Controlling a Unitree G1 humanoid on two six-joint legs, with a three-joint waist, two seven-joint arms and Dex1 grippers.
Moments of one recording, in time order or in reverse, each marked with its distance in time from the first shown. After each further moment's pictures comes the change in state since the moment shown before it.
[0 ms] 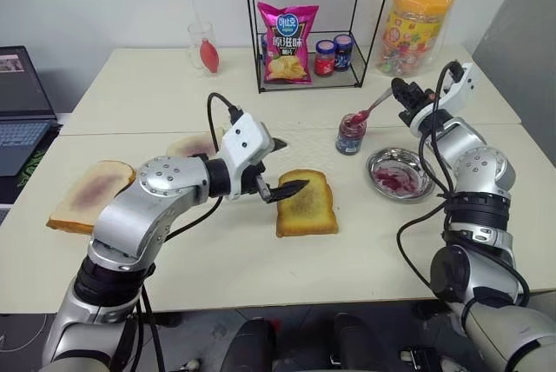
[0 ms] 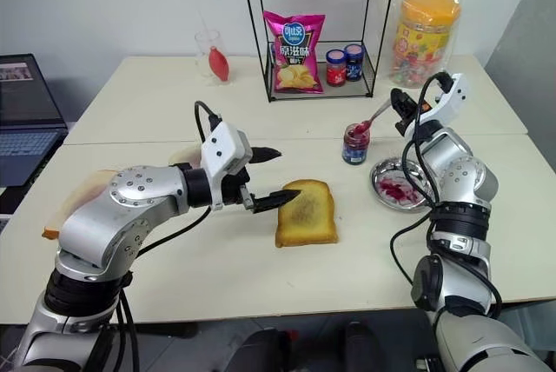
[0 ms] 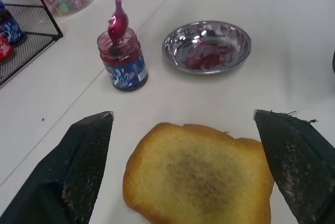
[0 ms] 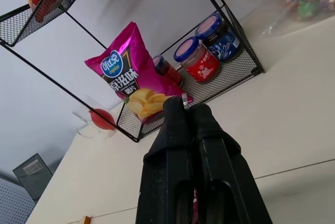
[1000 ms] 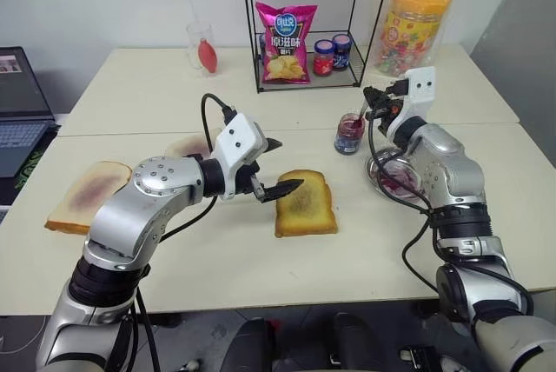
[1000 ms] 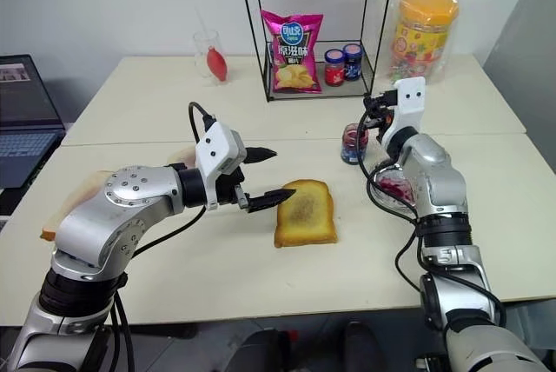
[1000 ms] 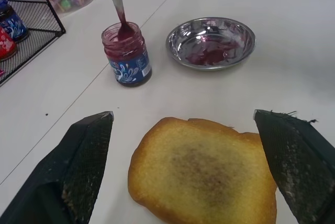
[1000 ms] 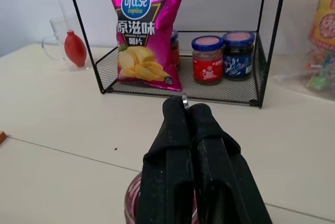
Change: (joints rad) left arm 0.027 0.029 0.007 0.027 0.001 -0.036 -0.021; right arm 0.081 -0.039 0.392 -0.051 -0.411 -0.330 0.171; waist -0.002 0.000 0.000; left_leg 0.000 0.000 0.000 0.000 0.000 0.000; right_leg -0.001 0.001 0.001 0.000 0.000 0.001
